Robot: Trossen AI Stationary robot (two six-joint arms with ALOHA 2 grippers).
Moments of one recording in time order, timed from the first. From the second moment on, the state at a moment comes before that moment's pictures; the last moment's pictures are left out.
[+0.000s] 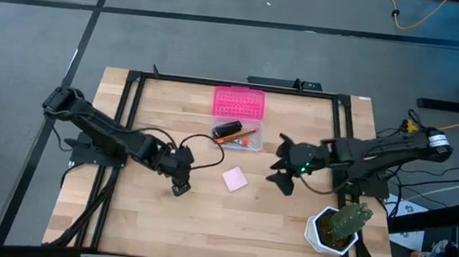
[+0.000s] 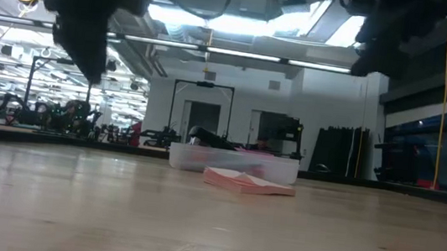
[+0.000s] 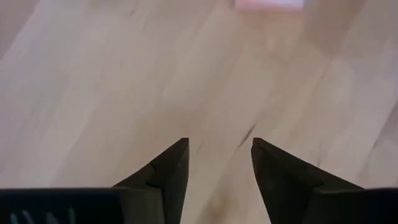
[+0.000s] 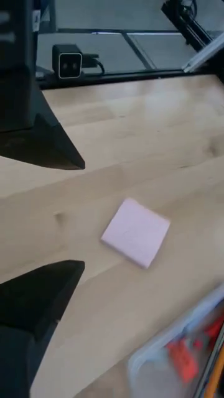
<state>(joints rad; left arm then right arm) -0.33 1.39 0.96 -0.77 -0.20 -0.90 0.17 1.13 0.85 -0.51 0.00 0.69</state>
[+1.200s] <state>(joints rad) -0.28 1.42 0.75 -0.19 -0.35 -1.02 0.20 1.83 0.96 -0.05 0.10 -0.04</state>
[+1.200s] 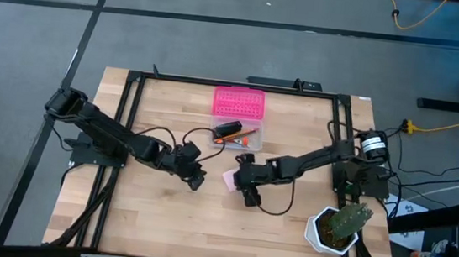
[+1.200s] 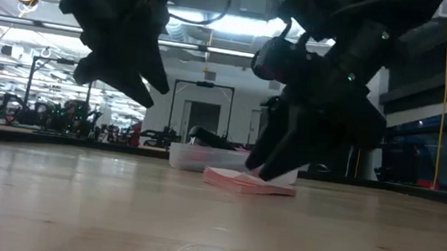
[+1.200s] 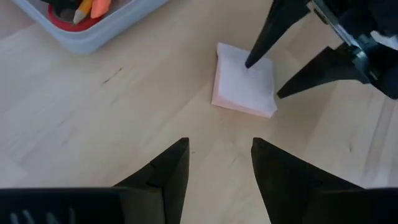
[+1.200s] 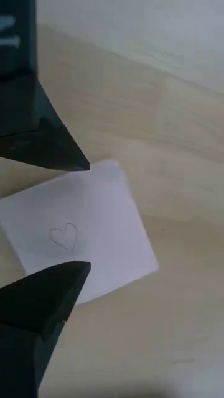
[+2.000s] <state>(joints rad) -0.34 1.42 0.75 -0.20 -0.35 -1.02 0.07 1.96 1.08 -0.15 -0.16 -0.23</state>
